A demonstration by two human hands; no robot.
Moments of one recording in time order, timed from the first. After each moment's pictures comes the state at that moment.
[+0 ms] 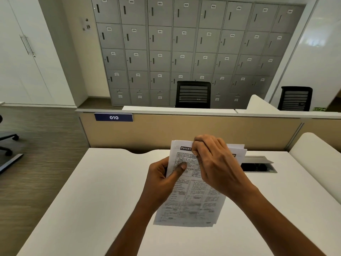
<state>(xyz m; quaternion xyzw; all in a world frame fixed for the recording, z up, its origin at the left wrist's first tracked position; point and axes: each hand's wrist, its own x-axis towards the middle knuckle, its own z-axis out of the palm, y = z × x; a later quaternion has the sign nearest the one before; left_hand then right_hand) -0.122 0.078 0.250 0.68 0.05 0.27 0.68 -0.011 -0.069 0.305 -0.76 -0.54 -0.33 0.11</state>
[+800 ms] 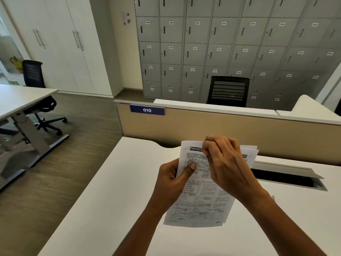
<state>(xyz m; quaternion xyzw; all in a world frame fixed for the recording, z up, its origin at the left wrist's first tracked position) -0.147 0.111 0.237 0.66 0.15 0.30 0.67 -0.011 -0.008 0.281 -0.73 -0.58 -0.33 0.17</state>
